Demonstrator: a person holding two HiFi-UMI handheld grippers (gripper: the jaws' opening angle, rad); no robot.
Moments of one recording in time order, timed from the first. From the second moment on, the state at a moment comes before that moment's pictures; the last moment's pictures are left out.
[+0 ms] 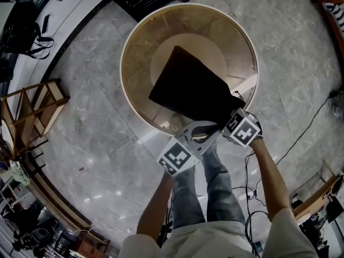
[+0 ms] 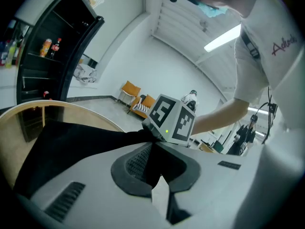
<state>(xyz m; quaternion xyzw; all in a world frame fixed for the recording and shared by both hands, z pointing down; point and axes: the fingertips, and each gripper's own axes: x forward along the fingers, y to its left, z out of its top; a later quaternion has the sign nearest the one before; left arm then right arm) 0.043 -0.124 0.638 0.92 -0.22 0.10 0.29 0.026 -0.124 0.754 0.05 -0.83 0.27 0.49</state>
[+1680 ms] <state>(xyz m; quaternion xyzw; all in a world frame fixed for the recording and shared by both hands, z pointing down) 0.021 -0.114 0.667 0.88 -0.23 -0.04 0.41 -0.010 -0.154 0.812 0.15 -0.82 0.37 0.41</state>
